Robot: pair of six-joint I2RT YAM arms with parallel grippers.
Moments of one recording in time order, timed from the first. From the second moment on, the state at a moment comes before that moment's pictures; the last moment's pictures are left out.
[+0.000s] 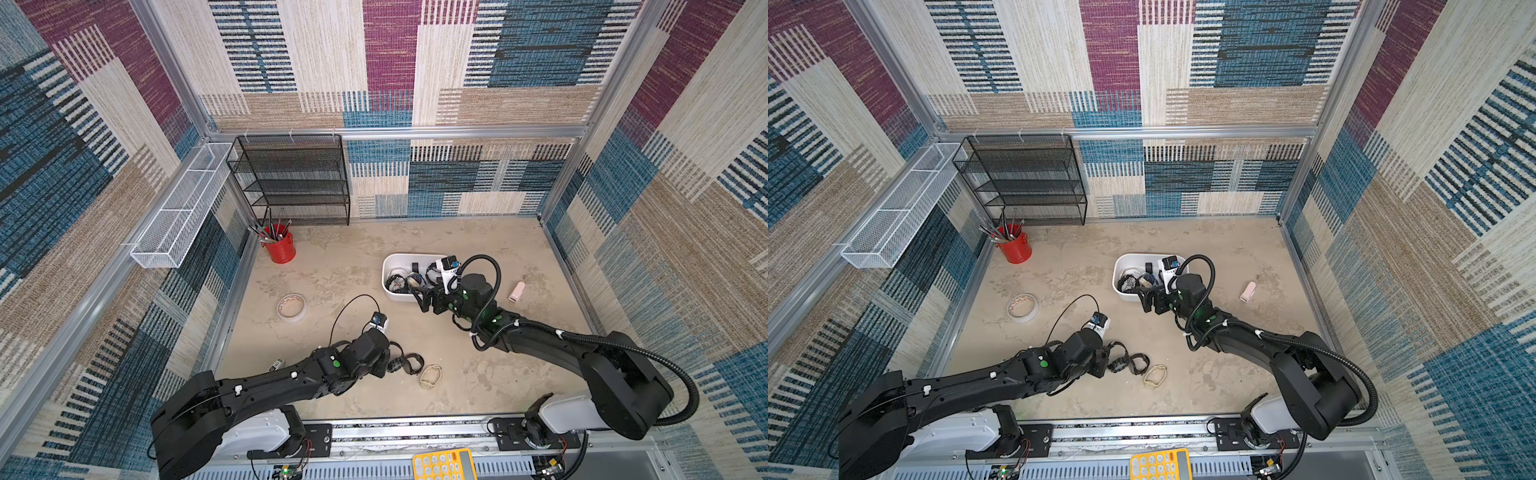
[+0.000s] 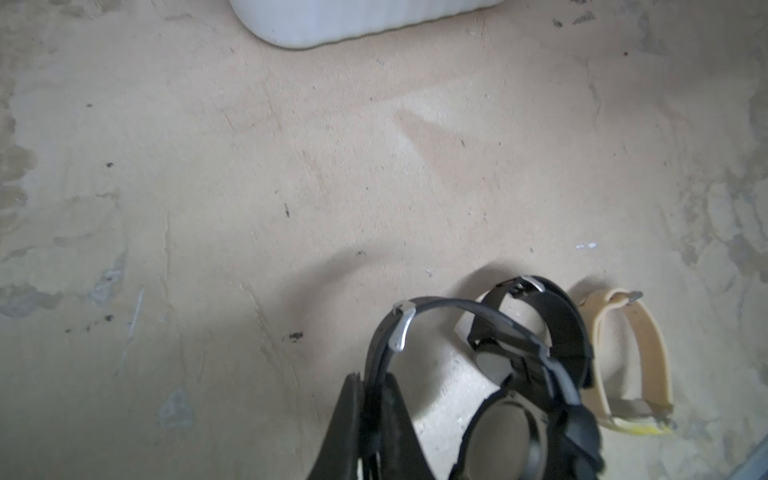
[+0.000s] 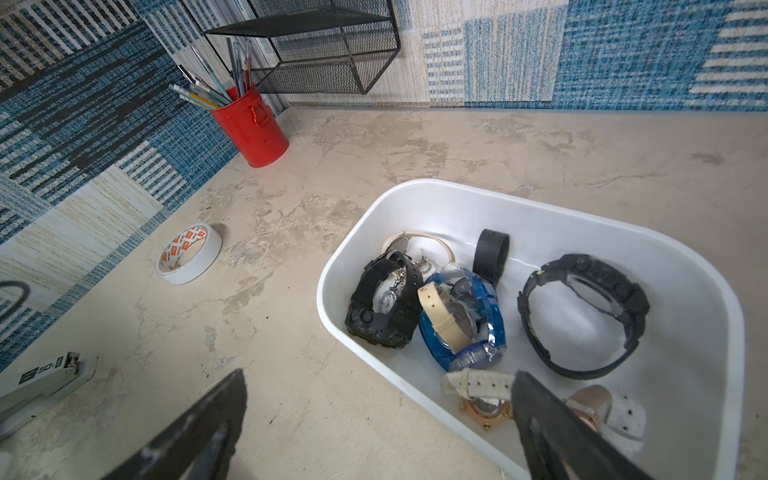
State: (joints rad) left arm -0.96 1.18 0.55 -0.24 -0.25 -0.47; right arm 0.59 1.41 0.66 0.39 -0.09 0.28
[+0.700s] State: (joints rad) left arm -0.70 1.44 0.92 -0.15 -0.11 -0.20; right arm 0.59 1.38 0.65 0.36 -0.11 0.27
